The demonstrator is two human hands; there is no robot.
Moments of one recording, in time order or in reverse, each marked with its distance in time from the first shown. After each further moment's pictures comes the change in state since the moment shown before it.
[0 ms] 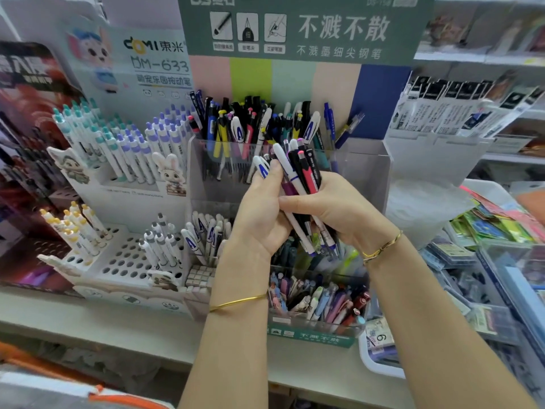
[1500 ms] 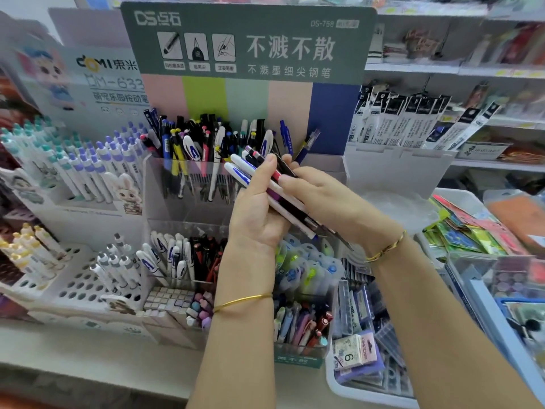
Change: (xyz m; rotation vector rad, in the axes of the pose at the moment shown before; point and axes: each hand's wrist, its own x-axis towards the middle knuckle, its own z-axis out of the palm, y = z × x) left_hand 0.028 -0.025 0.060 -0.371 0.005 -0.035; right_hand 0.006 -0.012 -0.060 -0.303 -0.016 -0.068
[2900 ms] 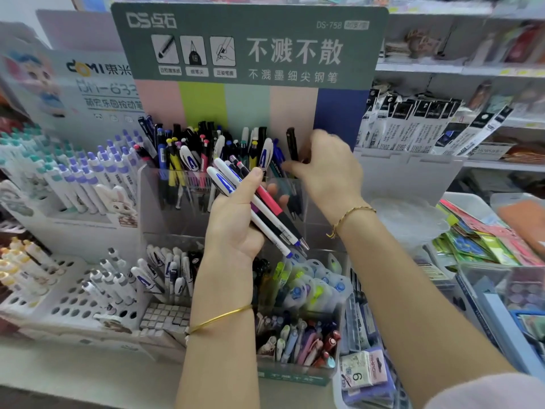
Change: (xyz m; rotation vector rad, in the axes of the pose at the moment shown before) left_hand 0.010 0.025 -0.013 0.262 0.168 0.089; right_hand 0.062 0.004 -0.008 -0.639 0.547 0.026
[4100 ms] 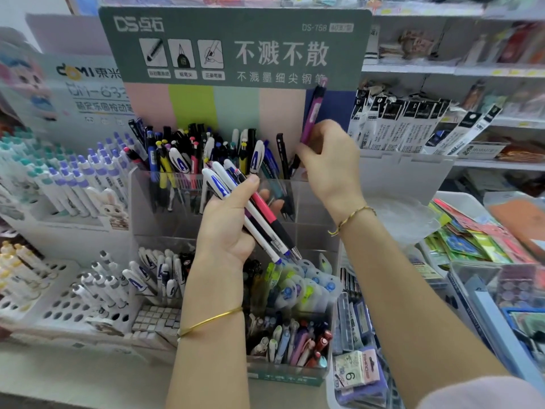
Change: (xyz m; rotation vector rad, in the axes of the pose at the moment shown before) left_hand -0.002 -0.005 0.001 0.054 -0.001 0.021; right_hand 0.005 0.015 -0.003 0.460 0.159 0.016
